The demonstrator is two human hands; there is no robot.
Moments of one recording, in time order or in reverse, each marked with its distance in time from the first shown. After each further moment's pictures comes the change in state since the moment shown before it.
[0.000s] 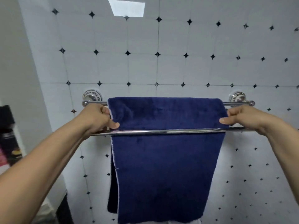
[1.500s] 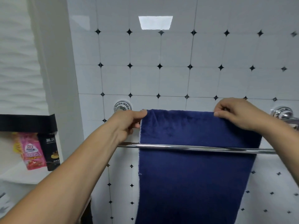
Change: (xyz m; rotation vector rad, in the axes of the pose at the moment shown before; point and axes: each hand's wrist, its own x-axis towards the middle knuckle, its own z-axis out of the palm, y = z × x) left_hand 0.018 0.014 -0.009 -0.457 -0.005 -0.157; right_hand 0.039 -0.103 0.061 -0.434 0.116 -0.695
